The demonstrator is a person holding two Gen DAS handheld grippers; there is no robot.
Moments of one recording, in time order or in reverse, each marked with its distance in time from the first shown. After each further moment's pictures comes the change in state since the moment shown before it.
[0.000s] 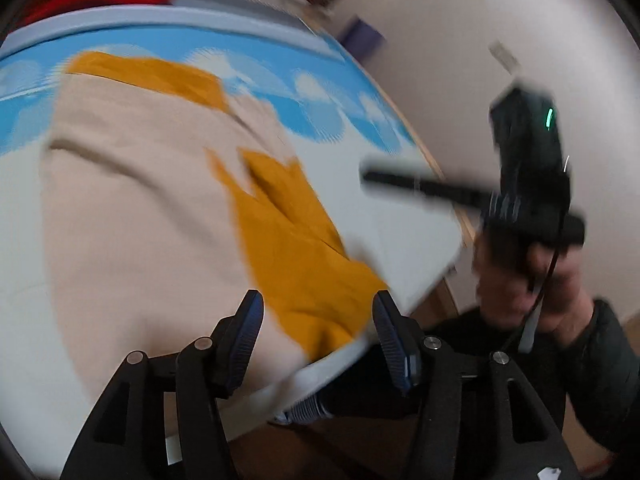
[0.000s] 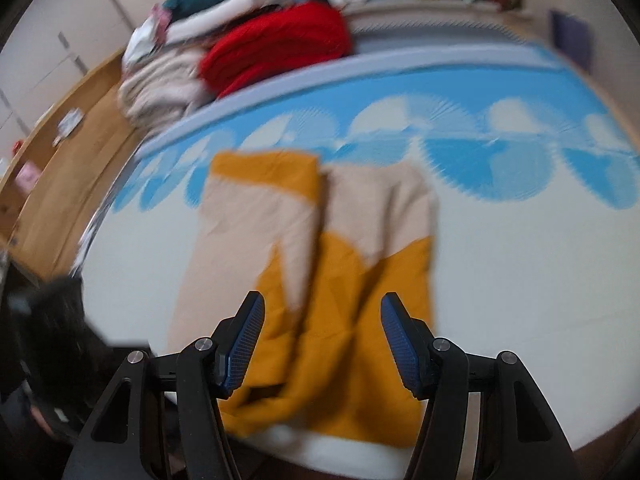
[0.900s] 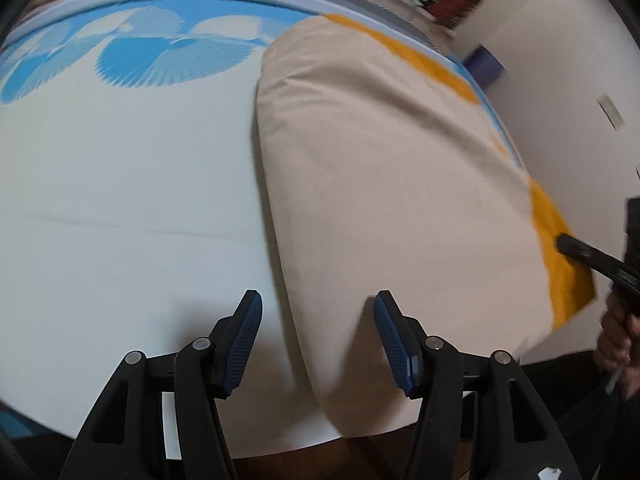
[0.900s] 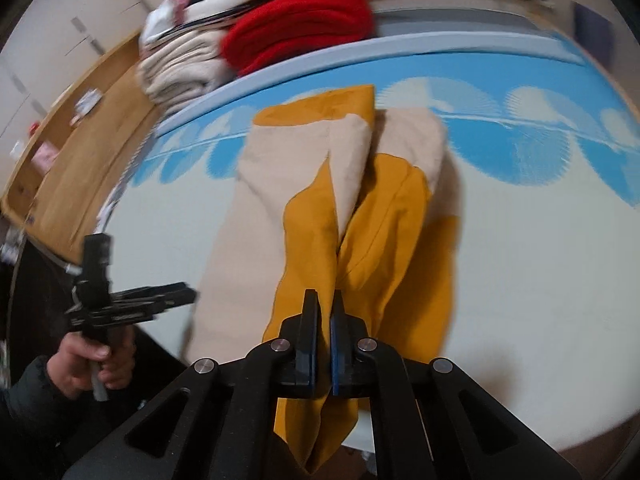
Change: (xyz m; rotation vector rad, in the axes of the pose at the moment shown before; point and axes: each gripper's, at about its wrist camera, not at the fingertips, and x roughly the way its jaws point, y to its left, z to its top) left arm -0.011 0.081 -0.023 -0.182 0.011 0.296; right arm -0.023 -0.010 -0.023 -0.001 0.048 0.016
